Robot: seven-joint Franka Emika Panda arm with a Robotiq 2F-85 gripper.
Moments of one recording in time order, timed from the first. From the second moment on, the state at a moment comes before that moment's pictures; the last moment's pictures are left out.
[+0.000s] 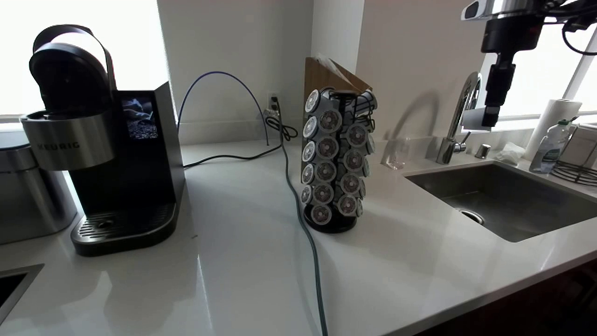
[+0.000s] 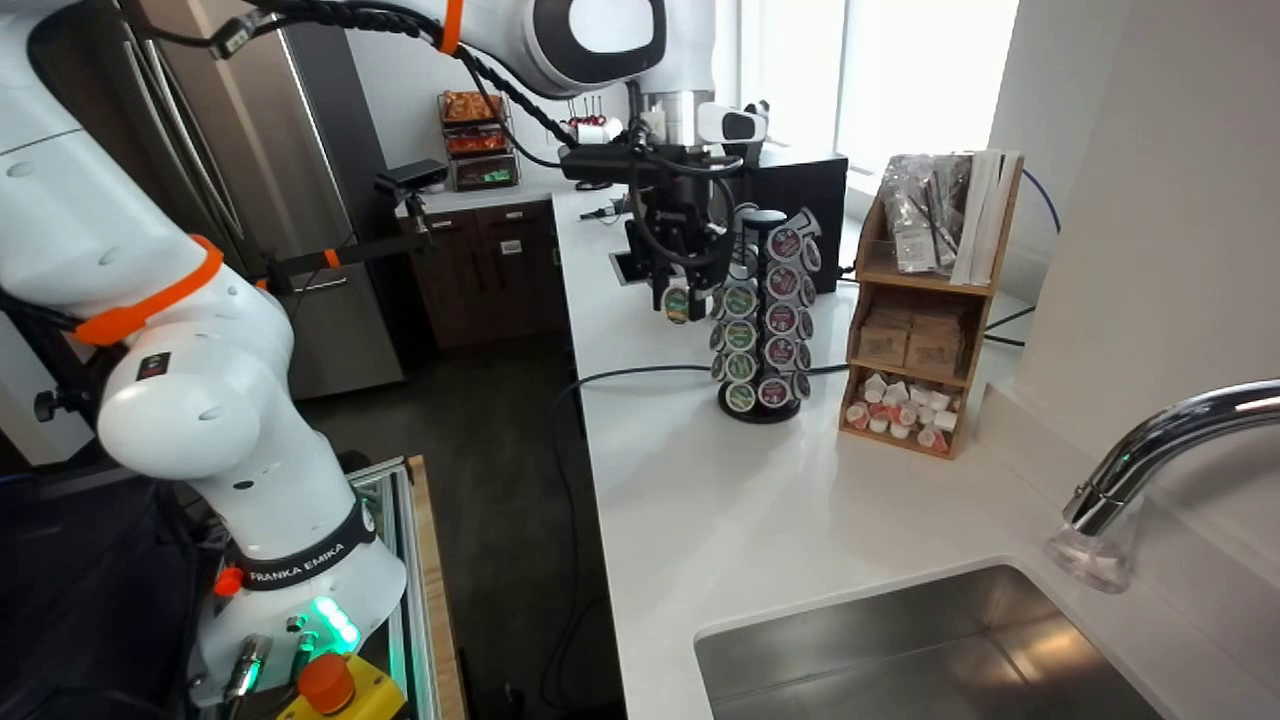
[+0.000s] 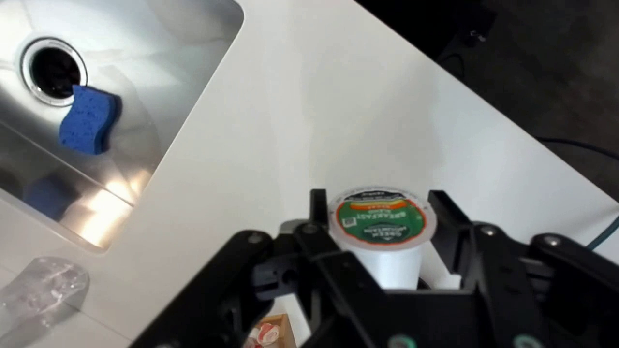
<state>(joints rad) 0.01 -0.29 -0.11 -2.28 -0.14 1.94 -0.39</state>
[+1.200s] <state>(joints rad) 0.03 -0.05 -0.01 -2.07 -0.12 2.11 -0.51</state>
